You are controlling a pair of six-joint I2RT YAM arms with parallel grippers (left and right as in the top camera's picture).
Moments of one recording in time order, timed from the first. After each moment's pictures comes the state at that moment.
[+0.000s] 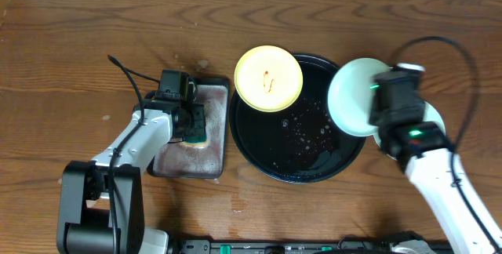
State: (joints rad) left arm -0.12 1.63 0.86 -0.53 0.07 -0.21; right arm 0.18 1.23 0.87 -0.58 0.48 0.31
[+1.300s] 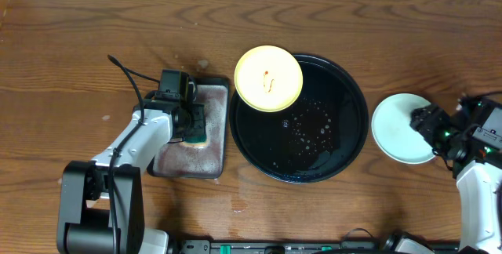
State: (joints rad) left arm -0.12 1.63 0.86 -0.53 0.07 -0.21; right arm -0.46 1.24 0.72 -0.47 -0.38 0.34
